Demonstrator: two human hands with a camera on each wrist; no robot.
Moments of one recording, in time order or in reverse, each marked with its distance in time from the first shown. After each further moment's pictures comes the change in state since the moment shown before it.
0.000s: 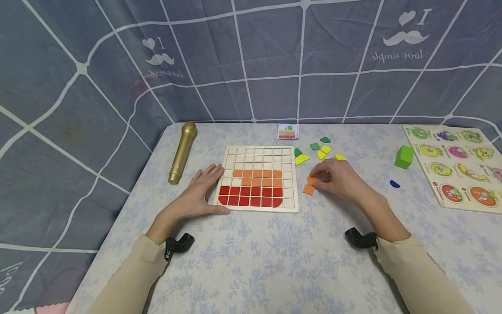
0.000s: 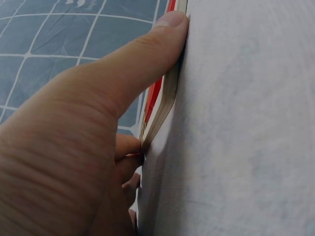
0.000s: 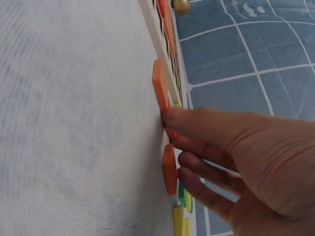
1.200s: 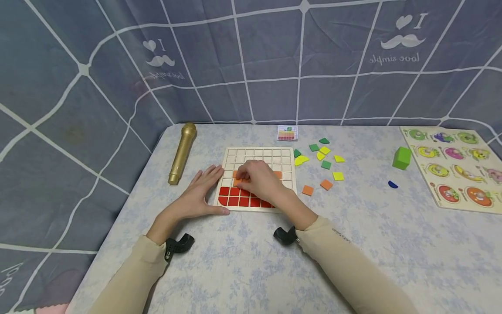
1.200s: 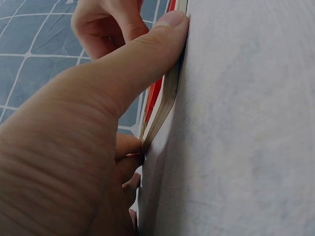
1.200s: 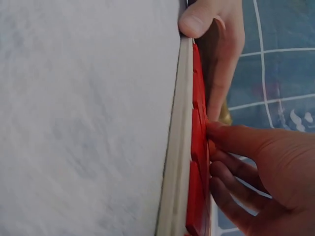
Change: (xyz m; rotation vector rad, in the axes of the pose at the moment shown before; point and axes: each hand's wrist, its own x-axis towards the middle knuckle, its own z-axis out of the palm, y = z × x) left_hand 0.000 -0.001 0.000 -0.002 0.003 0.010; right_hand 0.092 -0.133 0.088 0.086 0.019 -0.153
